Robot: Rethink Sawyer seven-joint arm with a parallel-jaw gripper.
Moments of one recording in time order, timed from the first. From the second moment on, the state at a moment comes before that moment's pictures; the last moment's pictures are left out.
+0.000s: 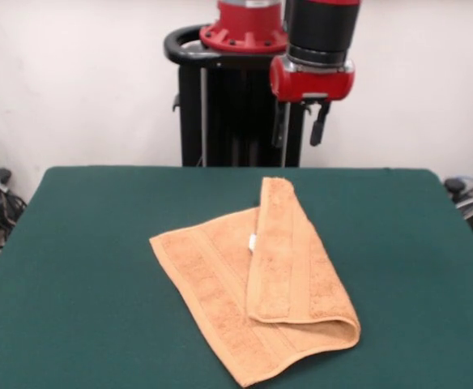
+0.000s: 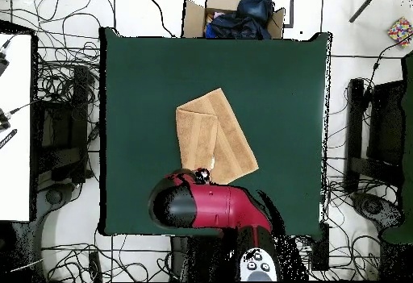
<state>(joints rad) -0.18 -0.93 0.00 2.07 -0.15 0.38 1.42</state>
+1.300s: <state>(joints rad) -0.40 -0.92 0.16 1.90 -0.14 0.56 1.42</state>
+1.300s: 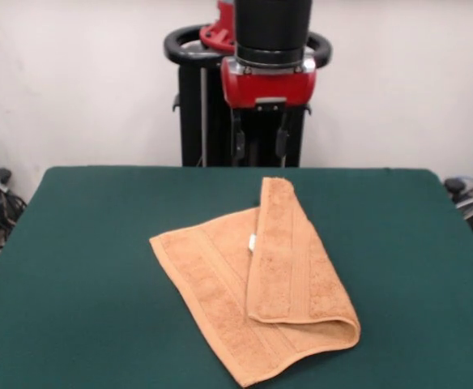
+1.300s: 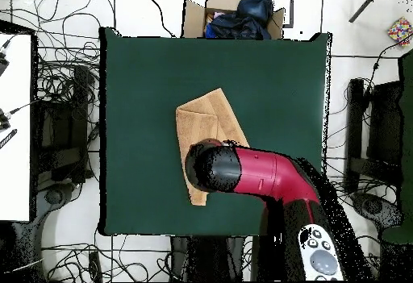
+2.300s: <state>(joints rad) -0.39 -0.80 0.18 1.68 -0.15 0.70 1.42</state>
